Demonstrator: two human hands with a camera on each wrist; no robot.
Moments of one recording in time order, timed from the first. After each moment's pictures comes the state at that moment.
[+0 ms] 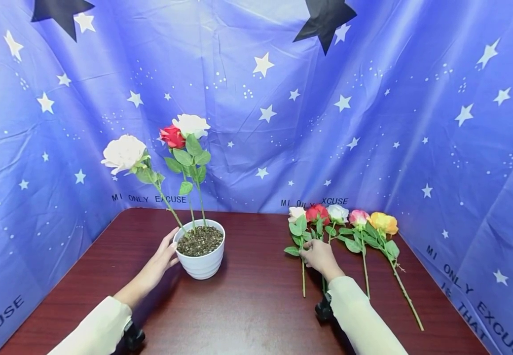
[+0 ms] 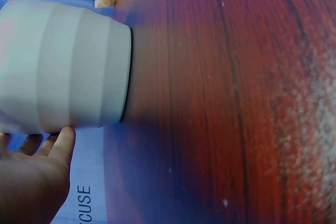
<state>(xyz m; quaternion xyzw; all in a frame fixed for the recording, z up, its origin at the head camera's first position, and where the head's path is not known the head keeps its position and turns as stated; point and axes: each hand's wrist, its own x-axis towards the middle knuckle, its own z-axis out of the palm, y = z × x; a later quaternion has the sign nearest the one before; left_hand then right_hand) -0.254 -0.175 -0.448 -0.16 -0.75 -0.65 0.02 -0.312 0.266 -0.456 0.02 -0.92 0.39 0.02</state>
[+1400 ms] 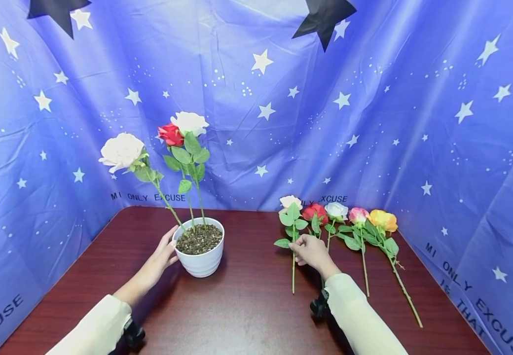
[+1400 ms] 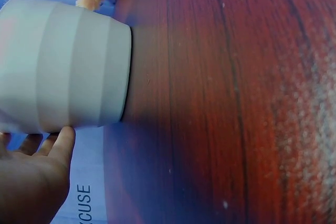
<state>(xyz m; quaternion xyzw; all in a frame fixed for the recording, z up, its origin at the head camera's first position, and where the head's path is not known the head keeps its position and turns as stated) -0.254 -0.175 -0.448 -0.16 -0.75 -0.64 0.02 -0.307 0.249 -0.447 0.04 -0.88 0.48 0.00</state>
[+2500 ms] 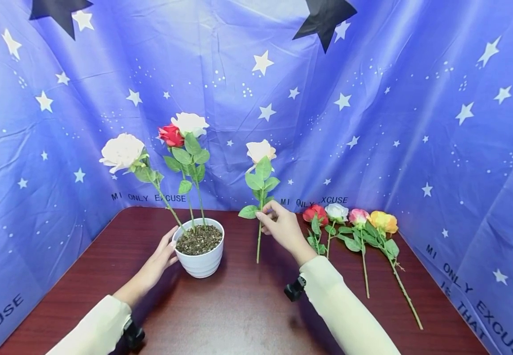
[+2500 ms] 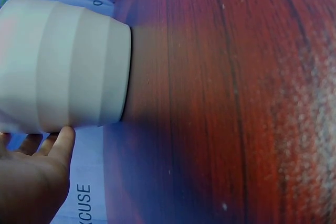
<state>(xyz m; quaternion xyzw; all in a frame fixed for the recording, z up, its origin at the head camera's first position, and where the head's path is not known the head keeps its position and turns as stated) -0.255 -0.175 -0.449 -0.17 -0.74 -0.65 0.03 -0.307 0.169 -0.365 0.19 -0.82 0.53 0.12</state>
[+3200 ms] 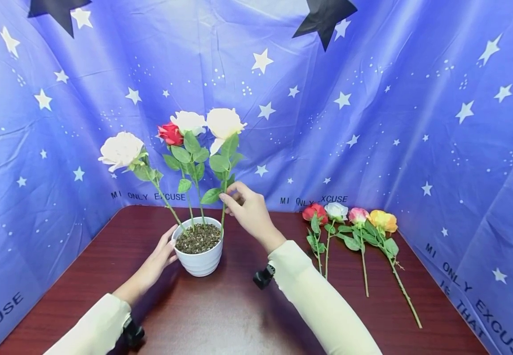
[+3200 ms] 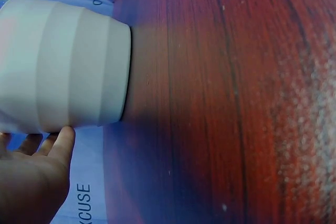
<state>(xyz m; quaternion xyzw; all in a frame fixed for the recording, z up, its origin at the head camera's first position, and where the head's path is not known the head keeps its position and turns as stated) -0.253 -0.174 -0.447 -0.16 -0.75 -0.64 0.03 -0.300 0.094 -0.321 0.30 -0.77 0.54 0.19</state>
